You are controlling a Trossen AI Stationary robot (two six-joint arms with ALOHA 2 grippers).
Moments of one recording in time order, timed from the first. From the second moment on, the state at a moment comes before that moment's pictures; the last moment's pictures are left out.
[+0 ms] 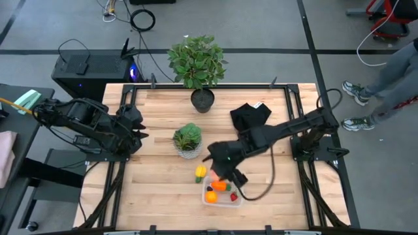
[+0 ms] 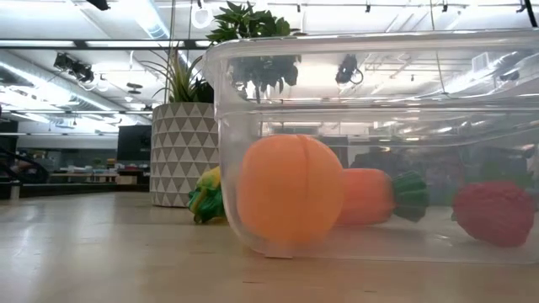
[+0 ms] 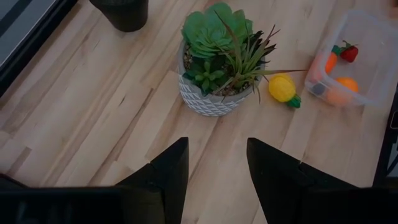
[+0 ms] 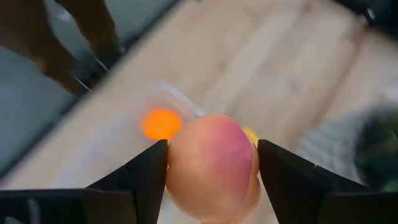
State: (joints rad) left arm -0.31 0.98 1.37 -1.39 -0.35 -0.71; right arm 0.30 1.77 1.68 -0.83 -0.18 -0.29
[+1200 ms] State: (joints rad) left arm -0.31 0.98 1.37 -1.39 -0.35 -0.62; right arm 0.47 1.78 1.38 -0.54 -0.11 0.17
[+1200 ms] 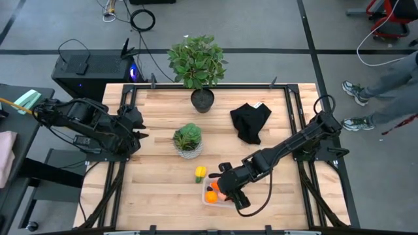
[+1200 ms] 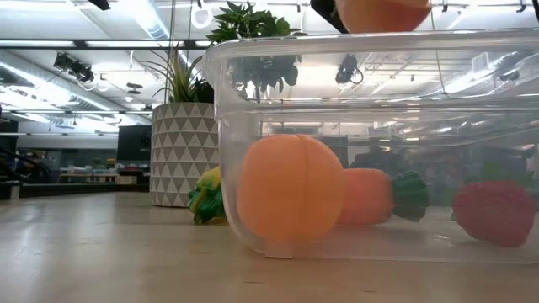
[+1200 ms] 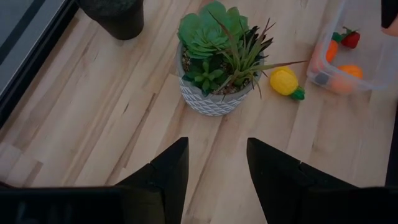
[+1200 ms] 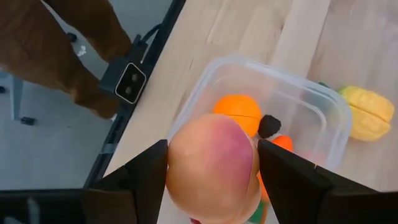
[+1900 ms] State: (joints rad) left arm -0.31 0.98 1.37 -1.39 -0.35 -0.62; right arm 0.47 1.86 1.38 -0.55 -0.10 0.15
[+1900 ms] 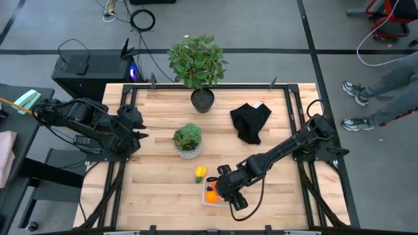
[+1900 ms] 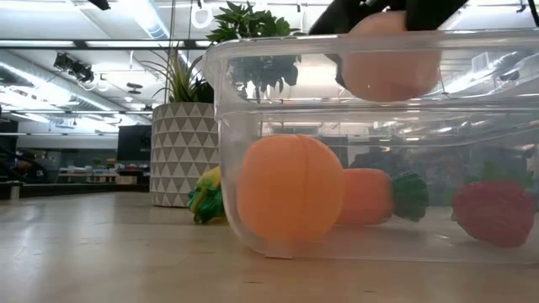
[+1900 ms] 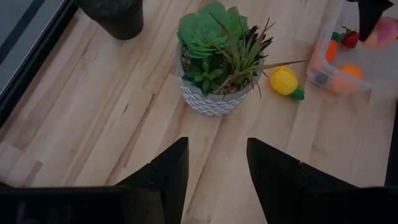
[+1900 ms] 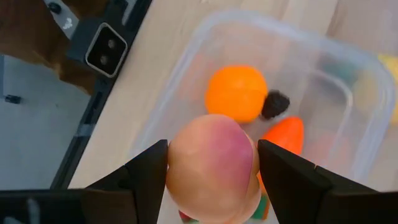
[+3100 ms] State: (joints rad) left arm -0.31 0.98 1.37 -1.30 -0.35 -0.51; right arm 0.47 1.86 1.58 -1.13 0.04 0.51
